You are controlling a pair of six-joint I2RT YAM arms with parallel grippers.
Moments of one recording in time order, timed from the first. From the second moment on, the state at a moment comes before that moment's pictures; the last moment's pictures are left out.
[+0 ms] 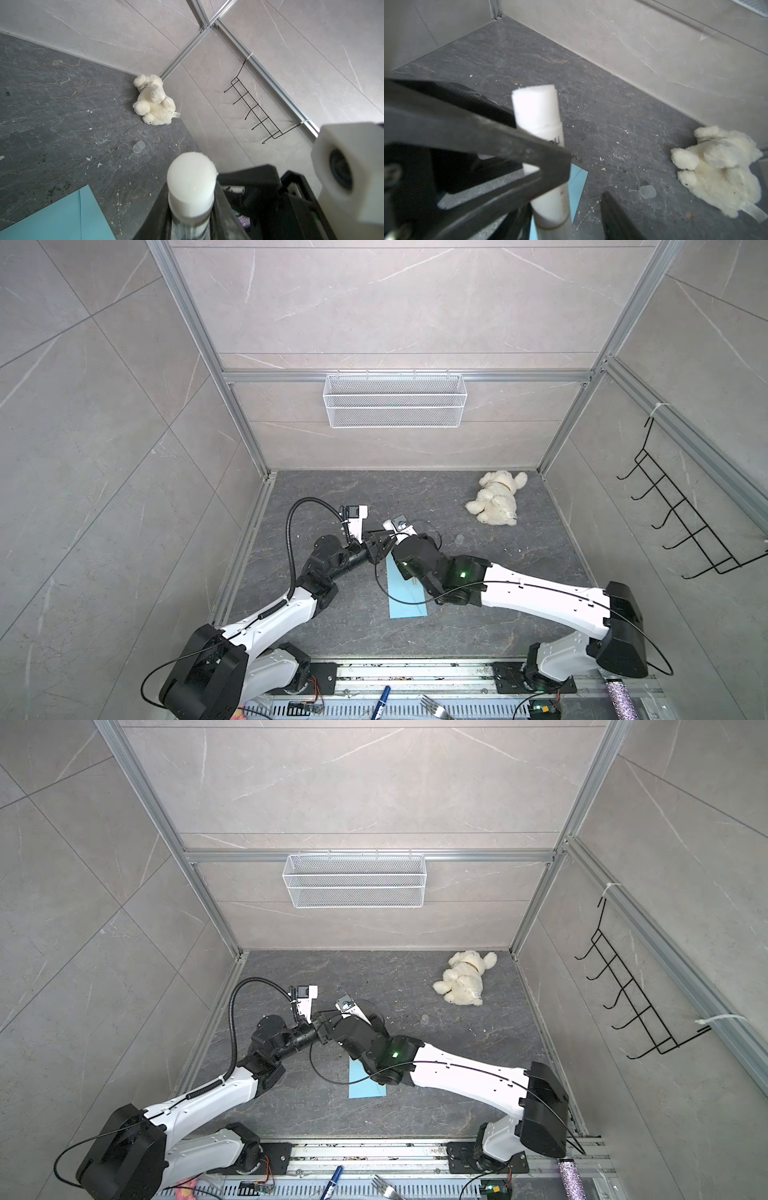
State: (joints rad) left arm -0.56 1.15 0.52 0.65 0.49 -0.78; right arm 1.10 1.46 1.22 -0.42 0.56 0.23
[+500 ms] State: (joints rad) left arm -0.56 1.16 0.54 0.63 0.53 -0.78; right arm 0.88 1.26 1.07 -0.30 -0.05 0.33
